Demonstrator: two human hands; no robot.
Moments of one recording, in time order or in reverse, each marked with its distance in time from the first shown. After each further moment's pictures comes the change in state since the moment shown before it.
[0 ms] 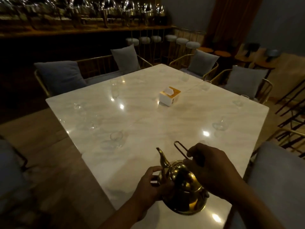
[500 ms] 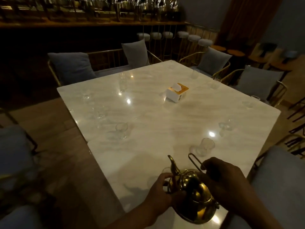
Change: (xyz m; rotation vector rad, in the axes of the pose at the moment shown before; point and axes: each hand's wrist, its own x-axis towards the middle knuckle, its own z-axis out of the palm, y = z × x) left_hand 0.002 -0.055 0.035 0.057 0.055 -0.064; right_hand -0.028 0.049 0.006 -0.032 -0.118 0.042
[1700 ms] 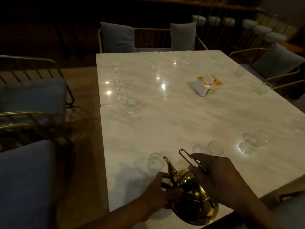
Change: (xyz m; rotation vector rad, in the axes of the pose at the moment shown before) left_hand 0.032 -0.025 0.108 -0.267 0.166 -0.134; right_hand 0.072 0.084 -0.036 -0.070 -0.231 -0.413
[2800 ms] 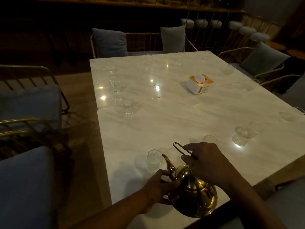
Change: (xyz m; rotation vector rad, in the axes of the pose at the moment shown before) left_hand -0.005 -0.006 -0.006 0.017 -0.056 -0.042; right_hand 0.008 -0.010 0.011 -0.122 0.006 0.015
